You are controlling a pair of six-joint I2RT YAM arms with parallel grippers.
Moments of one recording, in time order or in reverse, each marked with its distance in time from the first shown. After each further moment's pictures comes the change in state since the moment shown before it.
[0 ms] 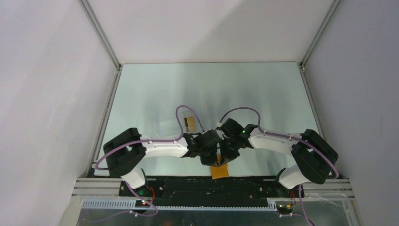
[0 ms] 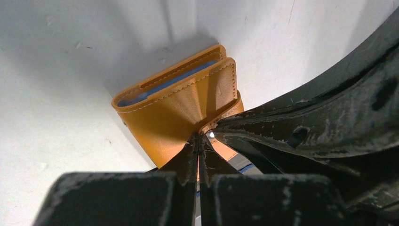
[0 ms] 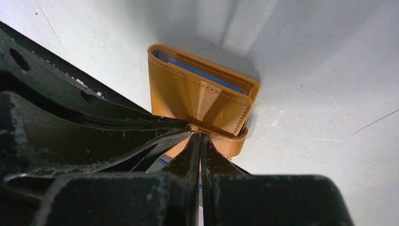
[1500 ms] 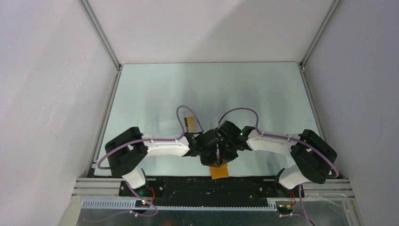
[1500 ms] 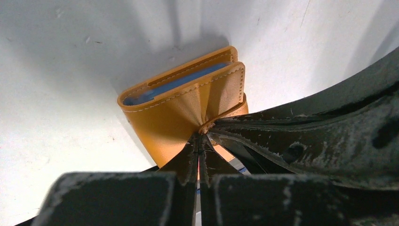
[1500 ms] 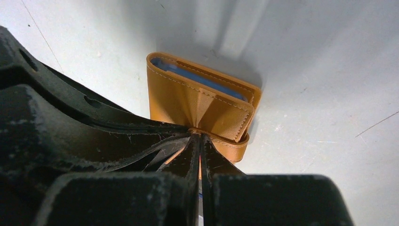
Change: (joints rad) left arm 0.005 0.023 0.024 -0.042 0.010 -0.029; right arm 0.062 0.032 -0.008 0.014 0.089 0.055
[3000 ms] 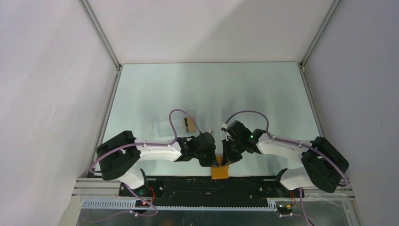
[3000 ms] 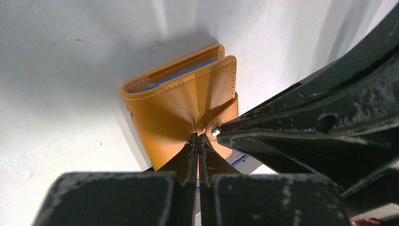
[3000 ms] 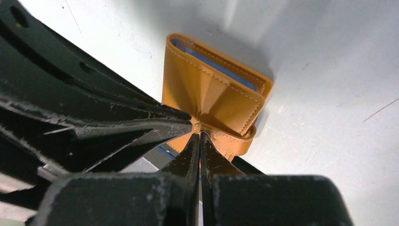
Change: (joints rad) left arm 0.001 -0.095 -0.162 0.244 0.021 -0.025; right arm -0.087 -0.164 -0.117 0.082 -0.143 0.011
